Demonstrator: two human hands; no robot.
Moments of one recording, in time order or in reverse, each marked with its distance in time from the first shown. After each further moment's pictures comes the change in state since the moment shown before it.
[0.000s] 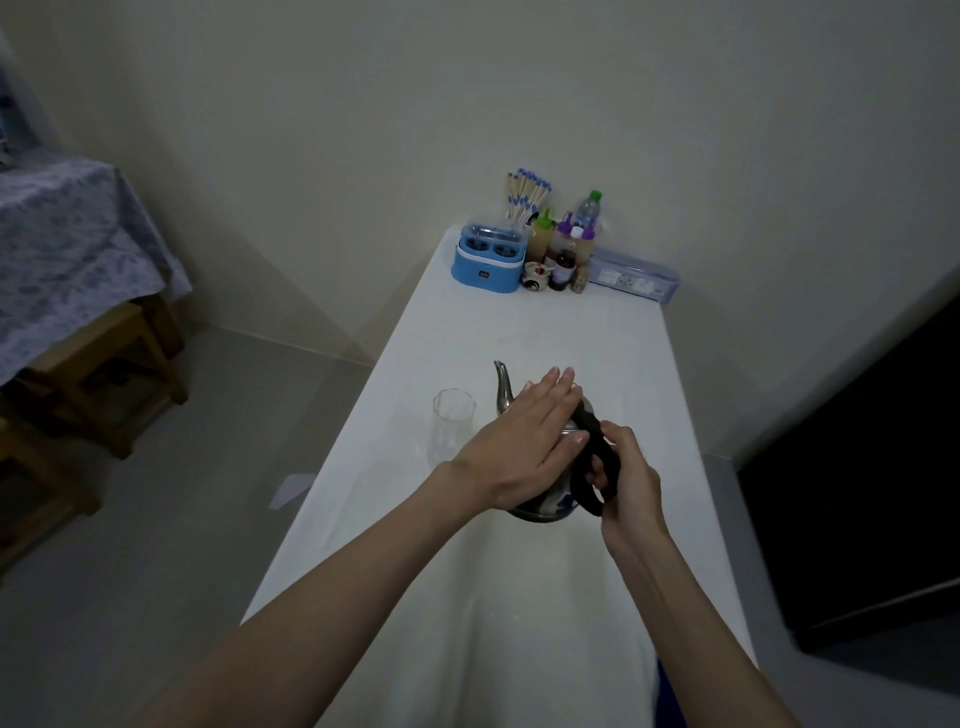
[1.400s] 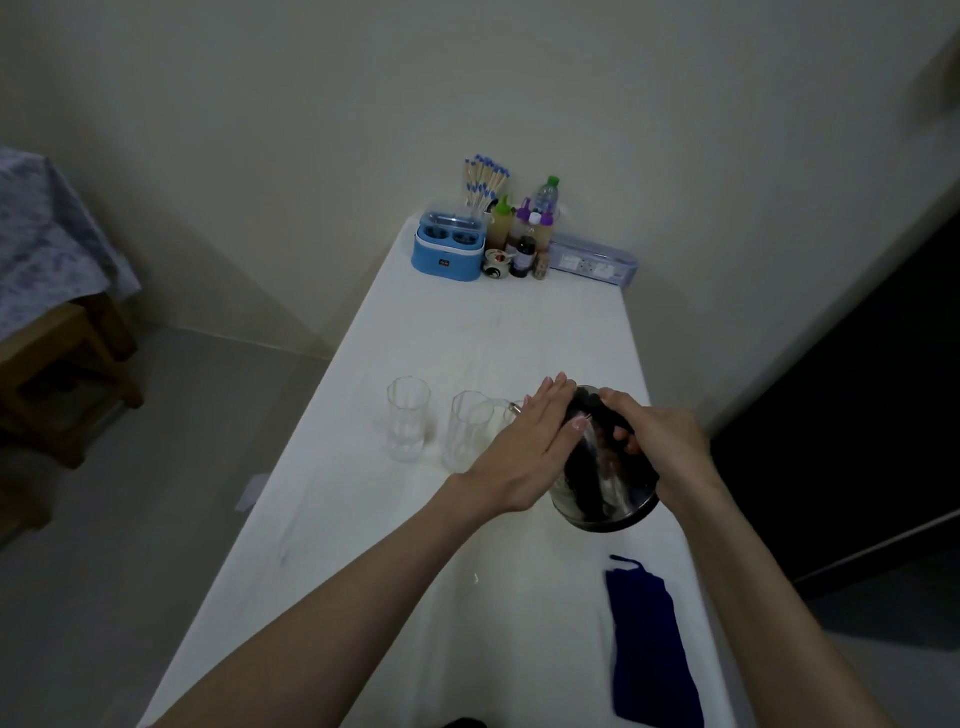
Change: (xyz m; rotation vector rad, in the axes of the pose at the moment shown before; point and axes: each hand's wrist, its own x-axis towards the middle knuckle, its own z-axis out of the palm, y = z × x) left_hand 0.020 0.046 0.045 -0.373 -0.050 -0.145; right_hand 0.030 -0.054 -0.068 -0.526 0.107 -0.208
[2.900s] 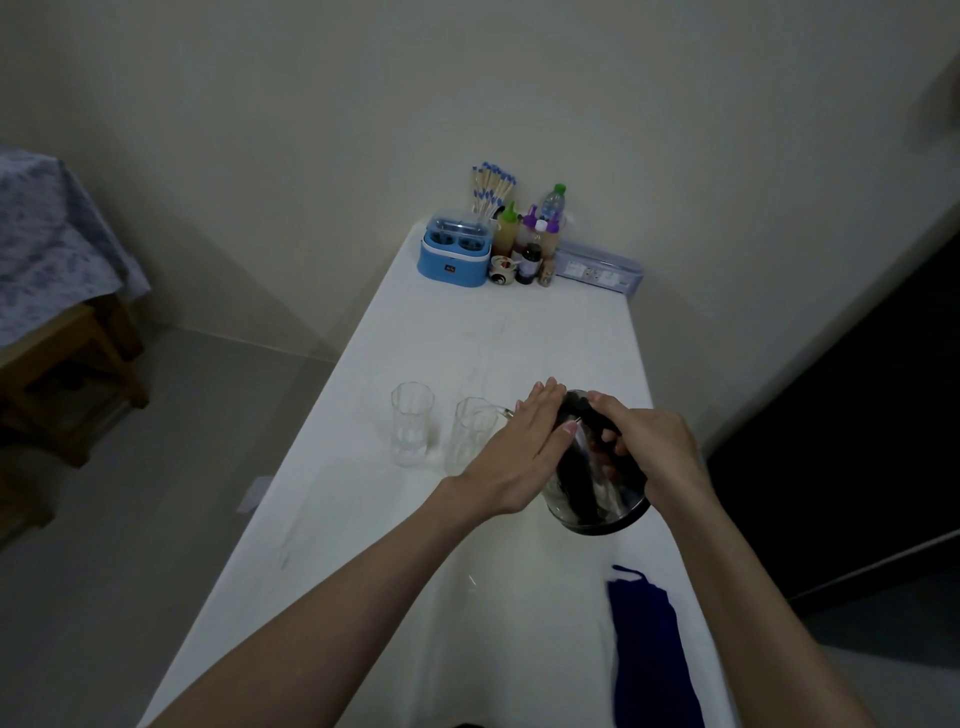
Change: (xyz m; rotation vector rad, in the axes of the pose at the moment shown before) left_hand 0.001 -0.010 -0.005 -0.005 0.012 -0.029; right_hand -0.006 -0.012 0.012 -0.070 -0.006 -0.026
